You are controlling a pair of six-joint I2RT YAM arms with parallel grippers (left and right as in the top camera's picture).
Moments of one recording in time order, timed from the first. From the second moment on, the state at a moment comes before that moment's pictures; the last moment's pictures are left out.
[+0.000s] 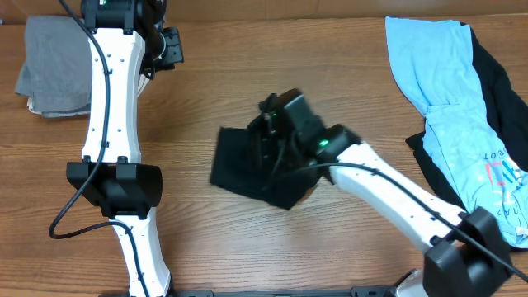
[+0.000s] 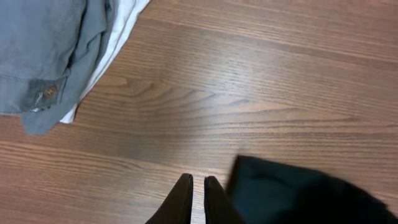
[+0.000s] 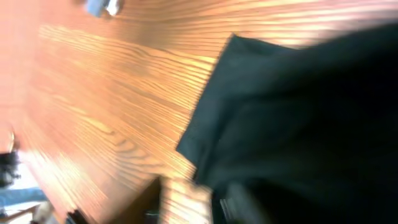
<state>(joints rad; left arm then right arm) -0.05 2.23 2.53 -1.54 0.00 -0.25 0.68 1.68 1.24 -0.46 -0.32 0.57</state>
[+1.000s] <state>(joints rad) -0.05 2.23 2.48 -1.49 -0.01 -0.25 0.68 1.75 1.45 -1.01 -0.14 0.36</state>
